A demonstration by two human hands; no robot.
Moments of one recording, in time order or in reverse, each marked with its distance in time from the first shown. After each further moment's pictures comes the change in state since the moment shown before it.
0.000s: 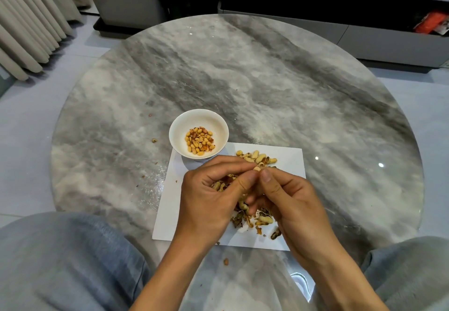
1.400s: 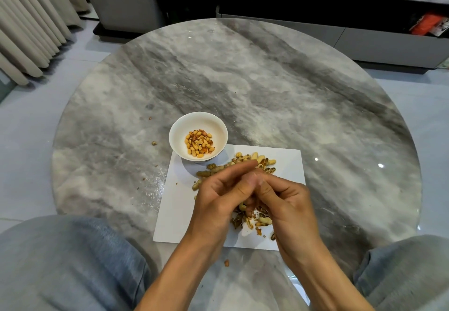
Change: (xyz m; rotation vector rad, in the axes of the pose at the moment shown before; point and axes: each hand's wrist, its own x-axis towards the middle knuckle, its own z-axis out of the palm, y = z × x) left_hand -0.007 -0.012 0.011 -0.447 -0.099 -0.423; right_hand -0.002 0.013 0.007 -0.041 0.141 -0.056
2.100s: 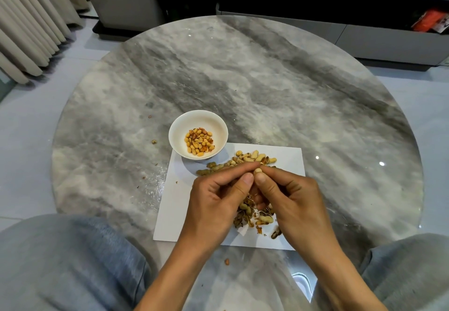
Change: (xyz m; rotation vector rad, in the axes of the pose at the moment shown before) left_hand -0.003 0.010 -0.002 0.272 0.007 0.229; right_hand 0.001 -0.018 -0.009 -0.274 -0.030 -0.102
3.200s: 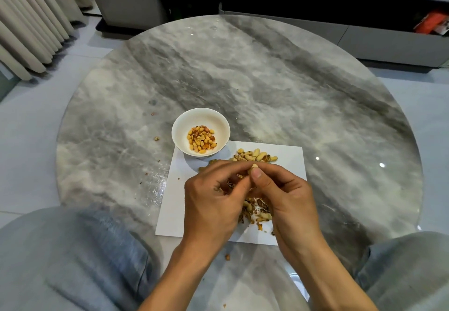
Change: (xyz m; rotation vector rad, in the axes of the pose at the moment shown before) left_hand -0.005 0.000 0.002 0.476 0.251 0.271; right_hand 0.001 0.015 0.017 0.434 0.091 0.212
